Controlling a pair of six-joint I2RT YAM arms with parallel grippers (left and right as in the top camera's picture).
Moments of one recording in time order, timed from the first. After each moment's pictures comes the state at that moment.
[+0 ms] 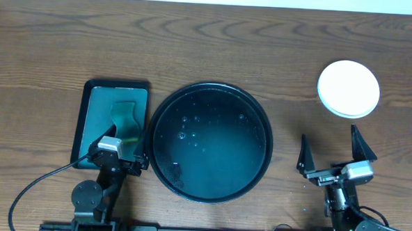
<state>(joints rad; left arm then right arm) -0.01 0.01 0.02 -0.09 0.22 -0.11 -0.01 0.01 0.10 0.24 -0.26 0.00</state>
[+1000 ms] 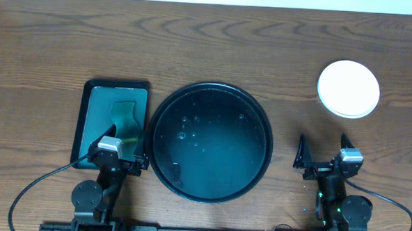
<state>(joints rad) -0.01 0.01 0.02 -0.09 0.22 -0.11 -0.01 0.01 0.01 -0.04 -0.08 0.12</state>
